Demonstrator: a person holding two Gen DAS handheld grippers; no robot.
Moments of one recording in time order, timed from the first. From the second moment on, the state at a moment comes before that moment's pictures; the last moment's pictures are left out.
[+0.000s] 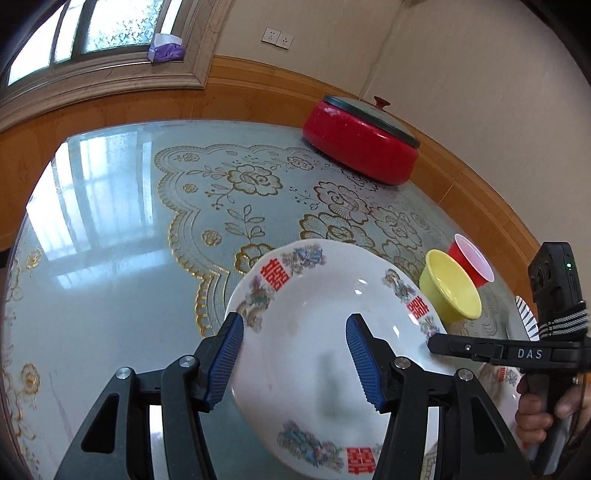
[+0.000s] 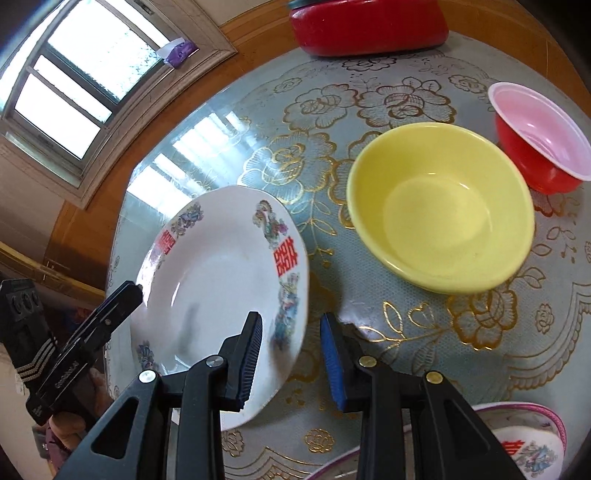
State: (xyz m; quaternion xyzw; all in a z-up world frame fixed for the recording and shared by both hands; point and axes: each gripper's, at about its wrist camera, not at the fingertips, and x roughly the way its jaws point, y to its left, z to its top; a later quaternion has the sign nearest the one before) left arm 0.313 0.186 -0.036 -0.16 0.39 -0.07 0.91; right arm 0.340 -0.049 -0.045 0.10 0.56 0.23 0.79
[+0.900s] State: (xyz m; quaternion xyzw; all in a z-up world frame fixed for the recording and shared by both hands) left arm 0.325 0.180 -0.067 -0.13 0.45 -0.03 0.88; right arm 0.350 -0.025 -0.059 0.01 0.57 0.25 0.79
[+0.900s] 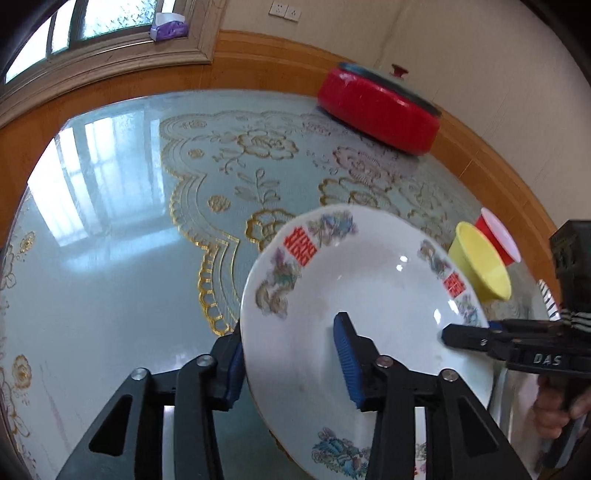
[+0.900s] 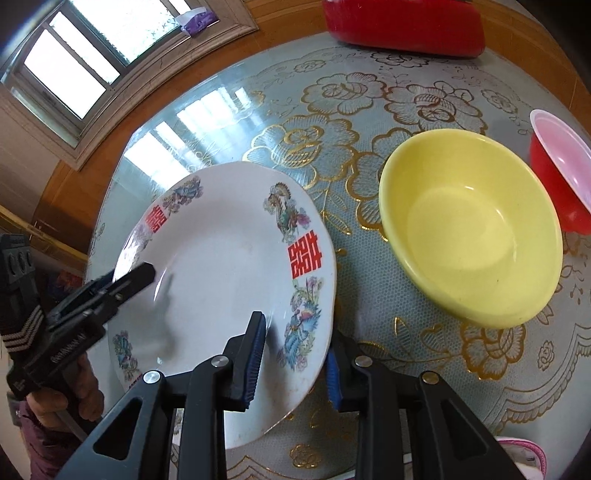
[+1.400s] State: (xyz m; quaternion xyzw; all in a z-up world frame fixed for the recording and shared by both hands) left arm 0.257 0.156 -0.060 -0.13 0.44 0.05 0.89; right arm 0.329 -0.028 -0.055 -0.08 0.53 0.29 0.79
